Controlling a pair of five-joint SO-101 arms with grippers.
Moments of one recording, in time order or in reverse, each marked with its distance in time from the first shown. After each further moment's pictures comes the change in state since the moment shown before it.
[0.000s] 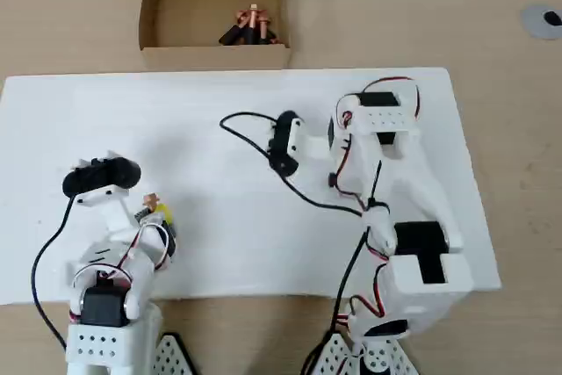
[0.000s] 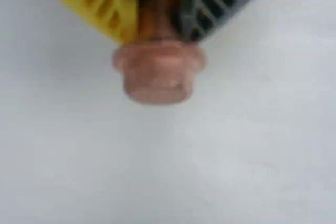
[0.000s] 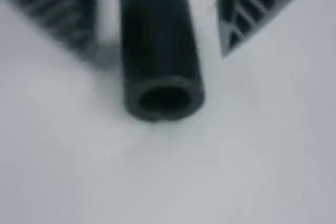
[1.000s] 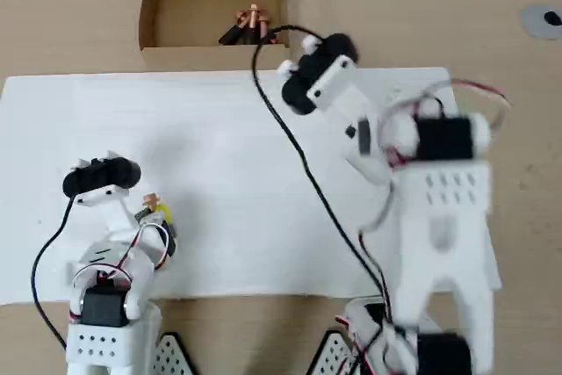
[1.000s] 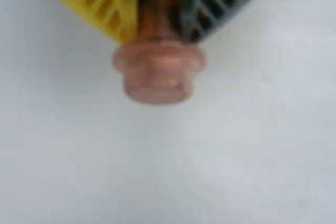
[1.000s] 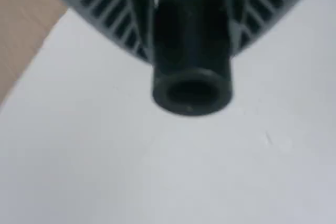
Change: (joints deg) left arm 0.0 0.0 0.0 0.0 0.0; right arm 0.0 -39.6 -11.9 18.1 -36.1
